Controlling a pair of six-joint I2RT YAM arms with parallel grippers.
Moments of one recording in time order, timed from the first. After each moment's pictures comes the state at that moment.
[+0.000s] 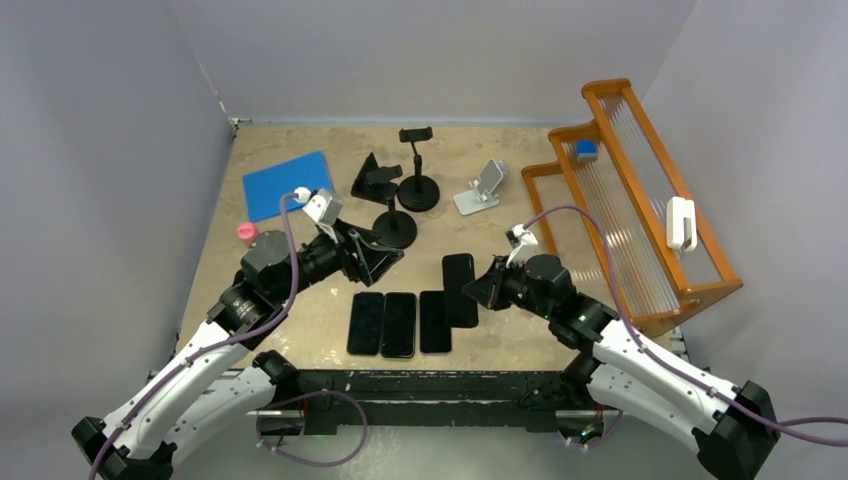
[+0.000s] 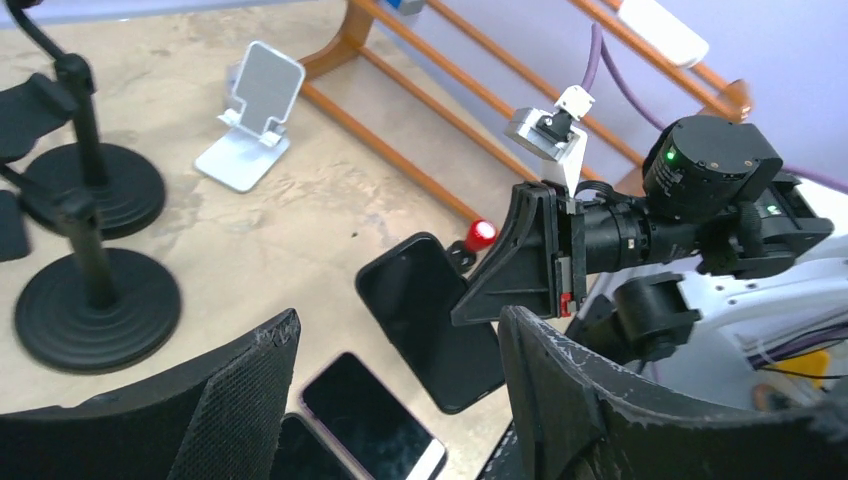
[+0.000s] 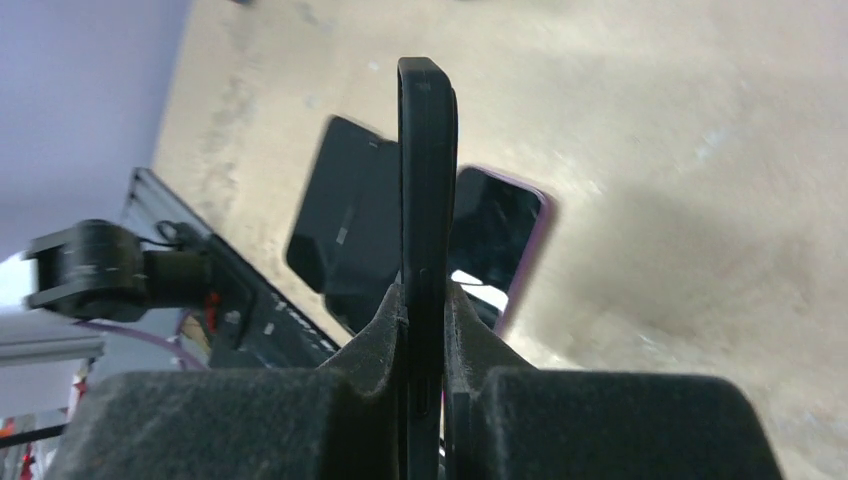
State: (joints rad) left arm -0.64 0.70 0.74 -0.08 0.28 -0.43; right arm 0.75 0.75 0.47 -0.12 -0.12 0.70
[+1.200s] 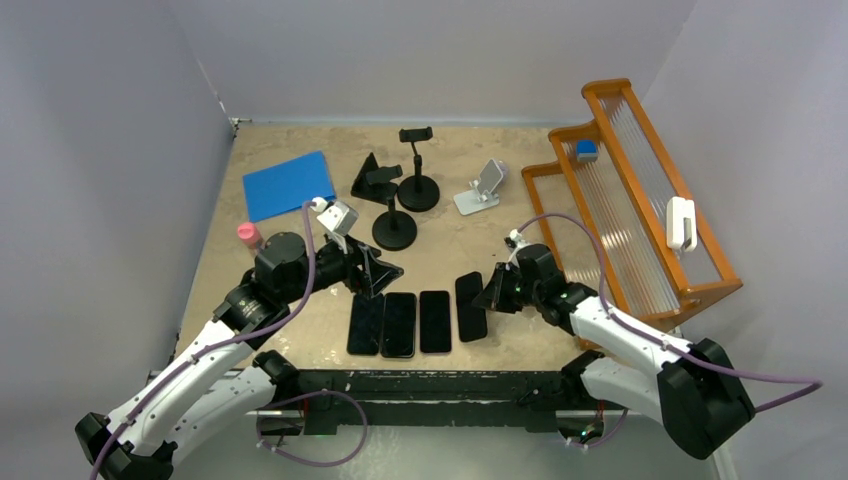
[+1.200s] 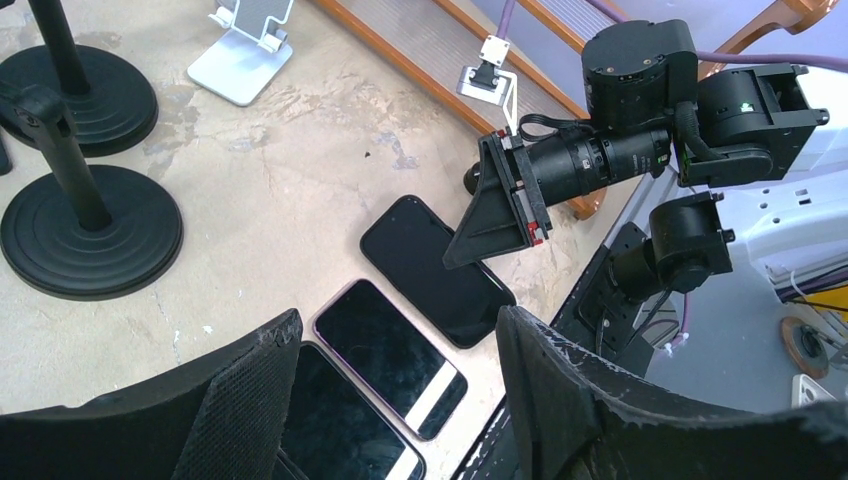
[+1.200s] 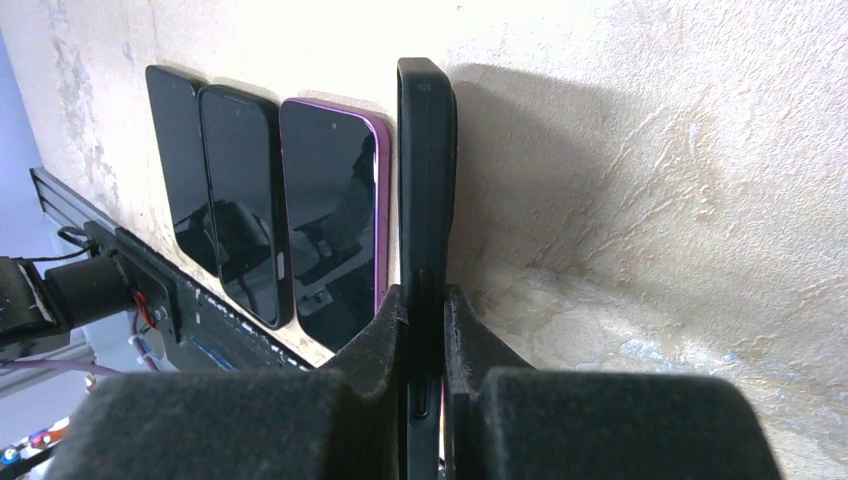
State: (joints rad) left arm -0.64 0.70 0.70 -0.20 0.31 -0.35; right arm 0.55 1.05 0.42 -0.16 -0.29 0.72
